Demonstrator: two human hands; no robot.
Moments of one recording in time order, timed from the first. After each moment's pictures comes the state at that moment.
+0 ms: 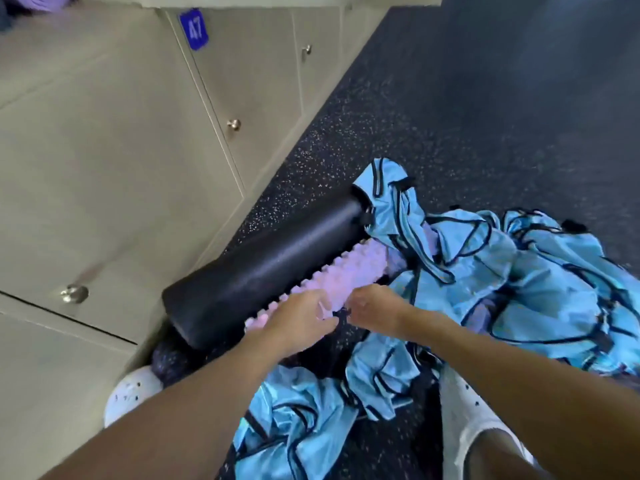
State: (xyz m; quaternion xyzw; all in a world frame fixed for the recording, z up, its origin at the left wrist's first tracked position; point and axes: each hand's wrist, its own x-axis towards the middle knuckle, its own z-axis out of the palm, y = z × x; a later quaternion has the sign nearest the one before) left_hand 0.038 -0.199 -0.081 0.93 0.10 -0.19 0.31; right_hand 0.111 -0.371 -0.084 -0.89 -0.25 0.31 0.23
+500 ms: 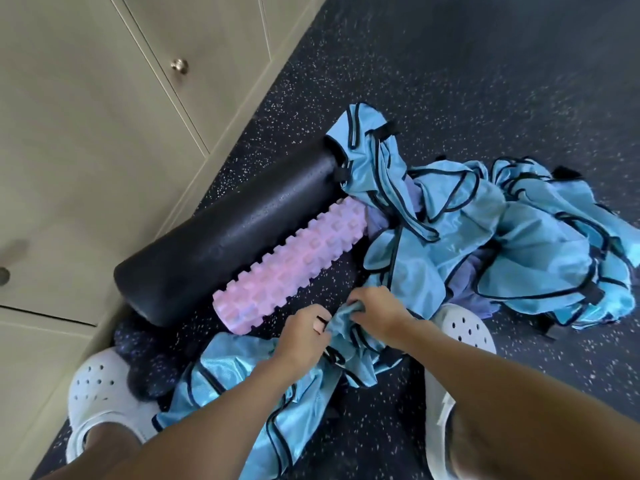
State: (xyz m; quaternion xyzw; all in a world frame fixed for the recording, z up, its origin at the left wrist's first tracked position) left_hand -0.001 -0.257 -0.176 0.87 0.18 -0.17 0.42; right_hand 0.083 -0.410 -0.170 -0.92 -0.18 0.27 0.23
